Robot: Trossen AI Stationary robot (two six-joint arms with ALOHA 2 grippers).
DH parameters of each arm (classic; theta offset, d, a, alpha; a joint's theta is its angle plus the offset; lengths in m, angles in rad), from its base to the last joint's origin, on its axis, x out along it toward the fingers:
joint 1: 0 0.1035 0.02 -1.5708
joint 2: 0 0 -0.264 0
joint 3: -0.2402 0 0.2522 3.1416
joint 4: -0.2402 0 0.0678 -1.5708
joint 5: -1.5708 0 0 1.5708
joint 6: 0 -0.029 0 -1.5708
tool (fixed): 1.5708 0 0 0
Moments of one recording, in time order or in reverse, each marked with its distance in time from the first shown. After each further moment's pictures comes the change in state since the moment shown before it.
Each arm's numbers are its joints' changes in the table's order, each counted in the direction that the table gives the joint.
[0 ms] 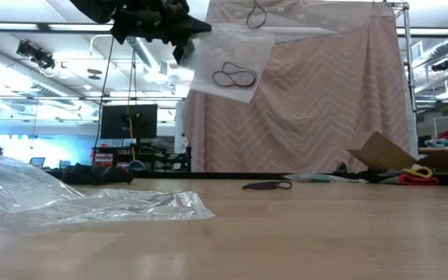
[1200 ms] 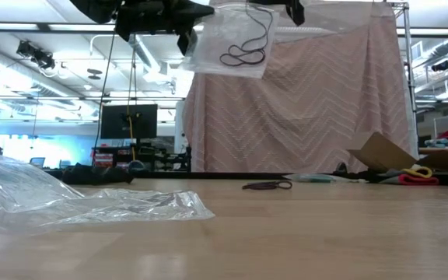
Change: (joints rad) left arm -0.001 0.000 0.000 0.178 -0.035 0.127; right arm 0.000 0.000 0.101 -0.130 0.020 -0.089
